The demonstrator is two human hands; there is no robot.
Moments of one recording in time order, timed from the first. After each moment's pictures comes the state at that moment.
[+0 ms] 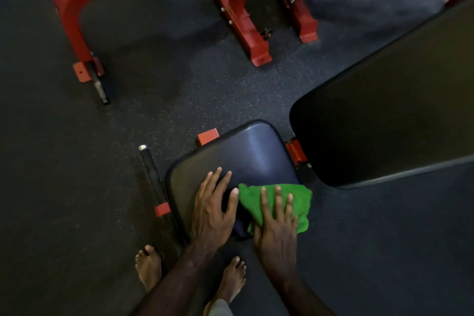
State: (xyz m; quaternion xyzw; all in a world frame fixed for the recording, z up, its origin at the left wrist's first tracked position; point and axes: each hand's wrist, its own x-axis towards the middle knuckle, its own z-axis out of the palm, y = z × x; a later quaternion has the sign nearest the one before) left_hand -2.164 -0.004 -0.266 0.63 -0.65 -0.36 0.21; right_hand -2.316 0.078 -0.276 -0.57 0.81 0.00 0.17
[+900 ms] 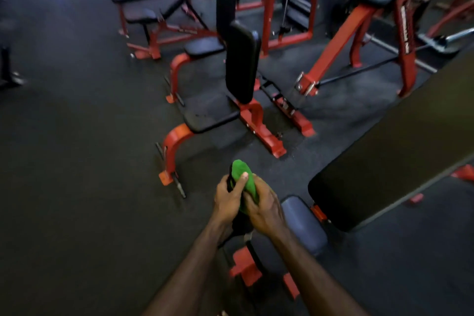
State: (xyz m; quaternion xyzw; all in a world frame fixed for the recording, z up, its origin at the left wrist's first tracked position) left_hand -2.008 -0.103 0.147 0.58 -0.45 -0.56 0.38; right_hand -2.115 -0.054 0.148 -0.53 0.69 -0.36 0.34
